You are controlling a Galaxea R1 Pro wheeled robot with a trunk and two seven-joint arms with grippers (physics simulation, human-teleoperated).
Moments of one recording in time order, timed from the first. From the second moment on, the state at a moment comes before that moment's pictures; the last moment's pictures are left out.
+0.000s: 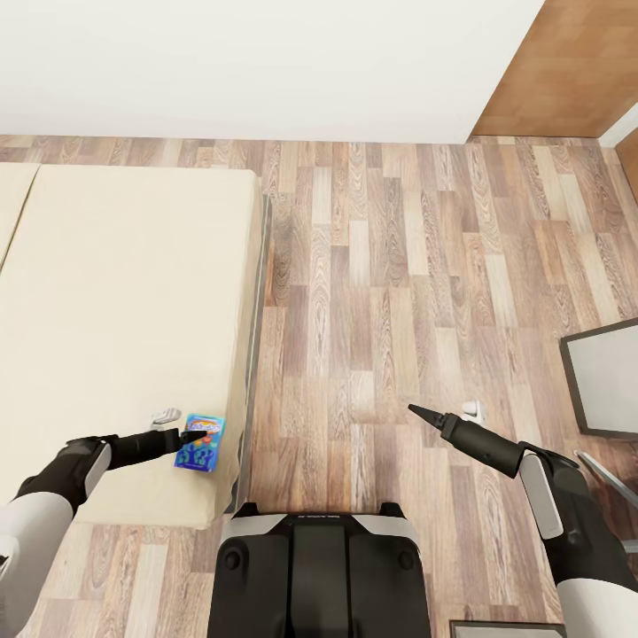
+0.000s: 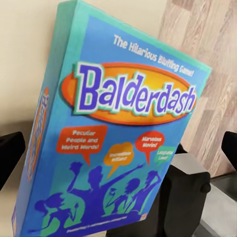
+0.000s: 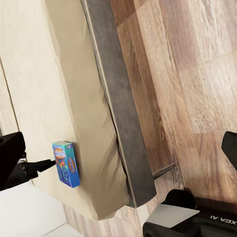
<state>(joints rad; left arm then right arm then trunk) -0.87 0.31 0.26 -0.42 -0.06 0.45 -0.84 -0.53 -0.13 -0.30 -1.20 -0.40 0.80 0.81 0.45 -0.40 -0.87</state>
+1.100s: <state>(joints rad) -0.87 0.30 0.26 -0.42 -0.06 0.45 -0.86 -0.53 -0.13 -0.30 -1.20 -0.40 0.80 0.81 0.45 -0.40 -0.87</state>
